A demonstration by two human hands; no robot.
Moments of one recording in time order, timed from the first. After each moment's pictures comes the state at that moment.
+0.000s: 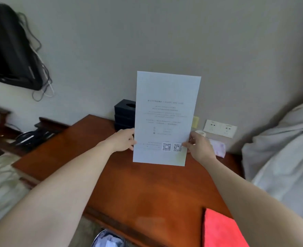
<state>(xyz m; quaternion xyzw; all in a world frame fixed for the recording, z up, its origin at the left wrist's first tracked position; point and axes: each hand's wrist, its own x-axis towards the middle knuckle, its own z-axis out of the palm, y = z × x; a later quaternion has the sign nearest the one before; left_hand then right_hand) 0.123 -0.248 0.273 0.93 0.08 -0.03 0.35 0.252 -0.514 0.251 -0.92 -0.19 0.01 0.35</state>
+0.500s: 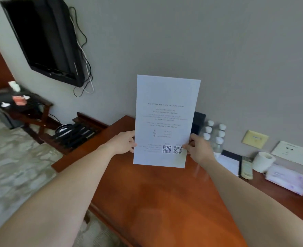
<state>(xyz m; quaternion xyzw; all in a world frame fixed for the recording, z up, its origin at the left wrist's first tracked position) 0.118 -0.010 0.224 0.92 0.18 -0.02 0.35 0.284 -0.258 0.212 -0.89 -0.27 0.08 0.36</state>
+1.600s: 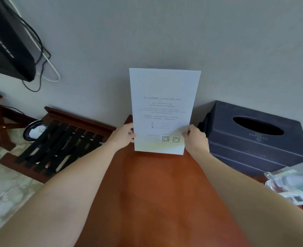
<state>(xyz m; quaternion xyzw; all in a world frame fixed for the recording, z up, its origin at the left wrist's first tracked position) 0.360 0.351 0.075 0.88 0.21 -0.08 0.42 0.456 0.107 0.105 -0.95 -0.08 0.14 0.27</state>
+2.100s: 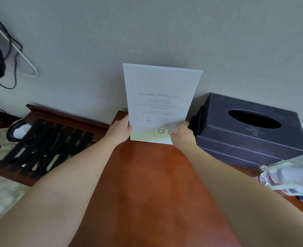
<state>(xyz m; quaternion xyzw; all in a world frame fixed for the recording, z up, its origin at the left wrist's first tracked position) 0.398 0.342 0.066 0.92 0.22 -0.09 0.32 0.467 0.126 0.091 -0.93 -0.02 0.23 0.27</state>
